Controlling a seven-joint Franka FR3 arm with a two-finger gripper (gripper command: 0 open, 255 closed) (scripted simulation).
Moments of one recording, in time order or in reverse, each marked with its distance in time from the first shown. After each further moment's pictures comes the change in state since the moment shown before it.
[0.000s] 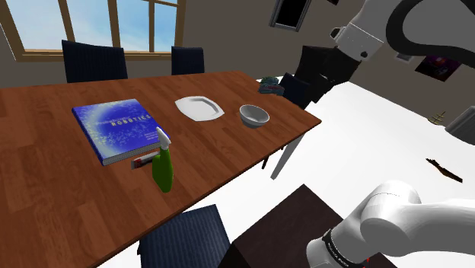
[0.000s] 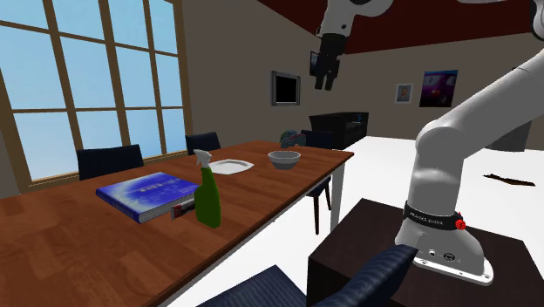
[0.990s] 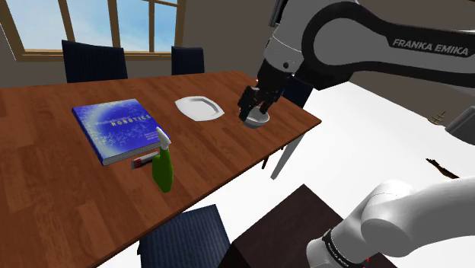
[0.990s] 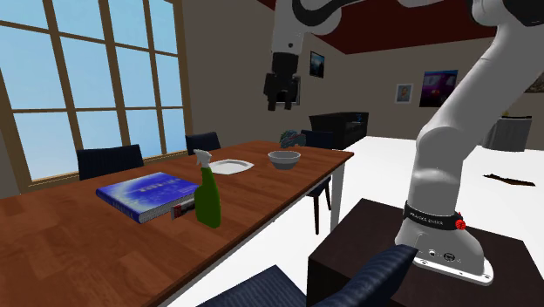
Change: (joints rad) arm 0.020 0.341 0.255 0.106 0.059 0.197 0.291
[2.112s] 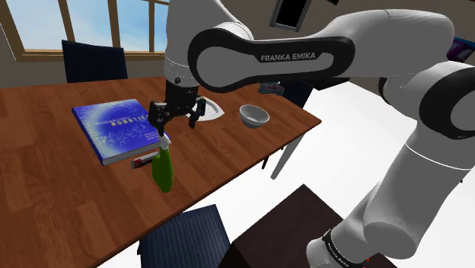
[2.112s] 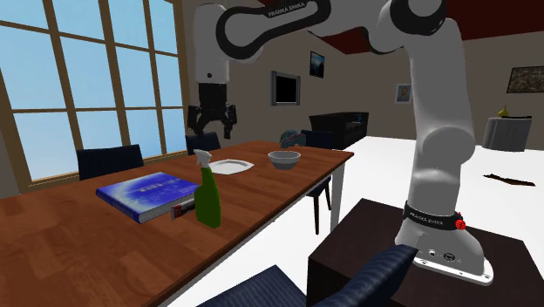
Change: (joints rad) arm 0.076 0.683 0.225 0.491 -0.270 0.063 0.460
